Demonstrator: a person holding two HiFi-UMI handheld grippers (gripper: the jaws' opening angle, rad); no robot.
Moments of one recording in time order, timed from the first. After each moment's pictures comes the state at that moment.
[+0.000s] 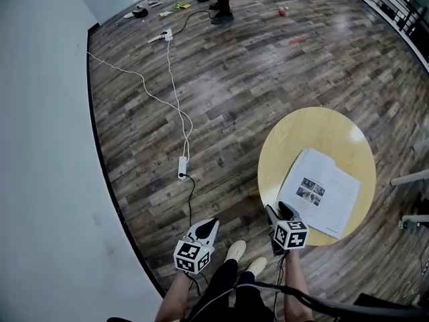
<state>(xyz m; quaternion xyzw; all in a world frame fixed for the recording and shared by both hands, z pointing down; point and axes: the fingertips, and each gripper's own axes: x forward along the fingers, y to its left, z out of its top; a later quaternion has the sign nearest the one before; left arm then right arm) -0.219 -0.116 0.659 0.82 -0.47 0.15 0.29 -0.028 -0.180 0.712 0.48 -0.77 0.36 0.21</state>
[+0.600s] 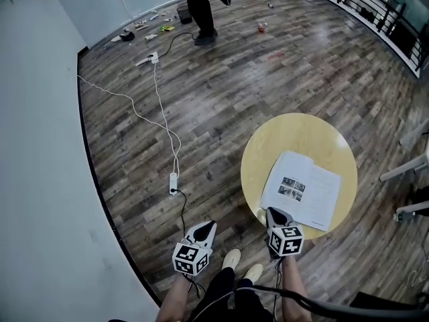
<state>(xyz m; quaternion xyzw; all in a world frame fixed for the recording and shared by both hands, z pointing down) -0.182 -0.113 0.620 0.85 -0.44 0.14 0.26 0.005 -0.160 0.647 0.51 -0.78 0.30 0.19</state>
